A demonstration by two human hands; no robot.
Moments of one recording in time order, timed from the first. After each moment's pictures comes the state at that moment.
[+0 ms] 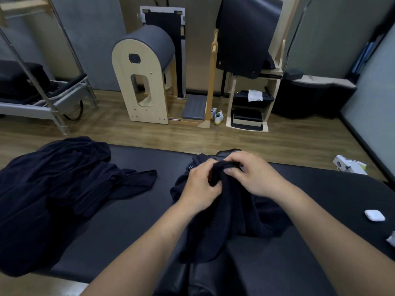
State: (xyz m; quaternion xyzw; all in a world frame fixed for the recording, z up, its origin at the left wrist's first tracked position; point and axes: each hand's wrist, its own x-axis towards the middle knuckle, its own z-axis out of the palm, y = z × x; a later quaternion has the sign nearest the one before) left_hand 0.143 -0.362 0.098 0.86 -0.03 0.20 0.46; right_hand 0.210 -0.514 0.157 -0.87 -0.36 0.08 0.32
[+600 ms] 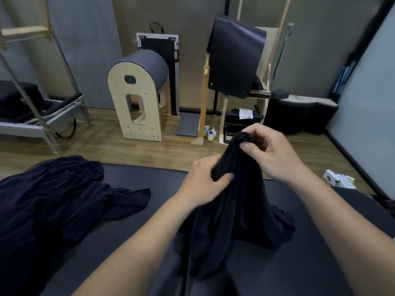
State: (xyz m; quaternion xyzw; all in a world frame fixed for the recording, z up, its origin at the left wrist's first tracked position) left_hand 0.168 -0.357 0.160 0.87 -0.09 0.17 0.45; right_hand 0.230 -0.533 0.233 -0.78 -0.36 -0.06 0.50
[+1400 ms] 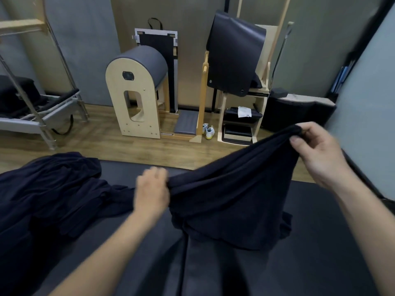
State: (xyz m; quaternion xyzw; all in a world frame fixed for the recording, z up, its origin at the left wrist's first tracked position) left_hand 0.149 -0.270 0.073 0.96 0.11 0.24 0.11; right_hand 0.243 -0.601 0.228 -0.76 -0.25 -0.11 0.59
